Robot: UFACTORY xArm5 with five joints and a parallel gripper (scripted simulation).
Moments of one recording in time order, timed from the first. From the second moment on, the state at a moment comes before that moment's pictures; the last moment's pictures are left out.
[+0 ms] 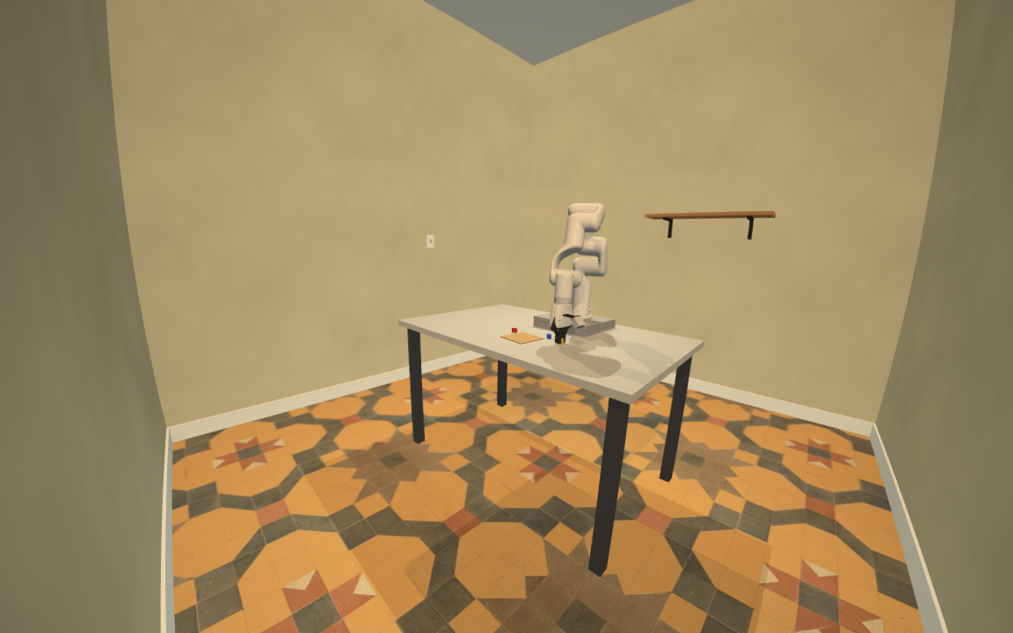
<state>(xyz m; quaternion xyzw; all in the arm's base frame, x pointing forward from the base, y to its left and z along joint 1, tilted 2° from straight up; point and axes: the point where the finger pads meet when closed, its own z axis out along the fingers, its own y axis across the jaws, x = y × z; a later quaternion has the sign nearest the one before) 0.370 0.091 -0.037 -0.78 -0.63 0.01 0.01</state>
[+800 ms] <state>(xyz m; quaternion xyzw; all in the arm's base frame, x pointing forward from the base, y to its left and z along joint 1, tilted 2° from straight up) 0.371 0.090 -0.014 -0.78 -0.63 0.01 0.01</state>
